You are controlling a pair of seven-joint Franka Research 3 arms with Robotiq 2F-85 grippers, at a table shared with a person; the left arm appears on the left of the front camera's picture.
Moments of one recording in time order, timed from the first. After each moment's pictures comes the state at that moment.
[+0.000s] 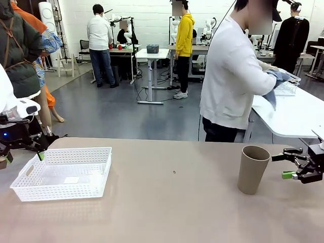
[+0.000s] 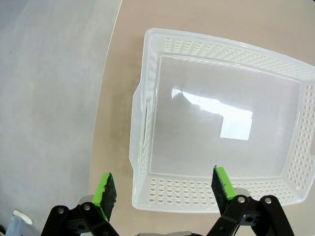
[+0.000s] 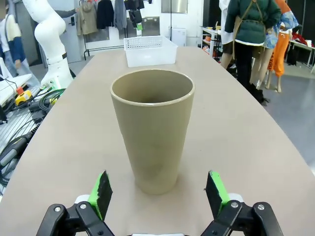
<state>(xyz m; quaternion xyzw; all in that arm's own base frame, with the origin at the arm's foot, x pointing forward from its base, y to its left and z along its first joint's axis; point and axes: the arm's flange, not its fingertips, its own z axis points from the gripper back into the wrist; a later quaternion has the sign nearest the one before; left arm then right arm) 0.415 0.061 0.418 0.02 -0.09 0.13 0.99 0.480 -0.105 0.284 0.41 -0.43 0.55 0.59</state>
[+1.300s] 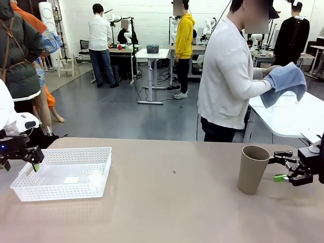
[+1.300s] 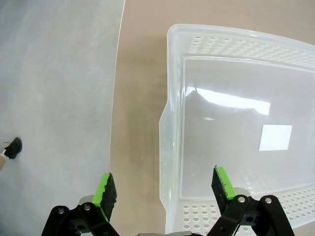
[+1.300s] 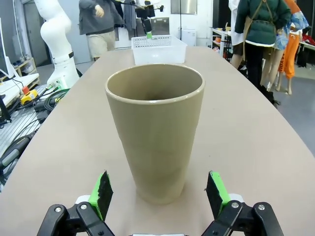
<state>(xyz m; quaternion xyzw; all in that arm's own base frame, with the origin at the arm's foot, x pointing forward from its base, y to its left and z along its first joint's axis) 0.428 0.091 0.366 0.04 -0.08 0.08 0.99 0.489 -0.081 0.265 0.43 -0.41 0.56 0.58</state>
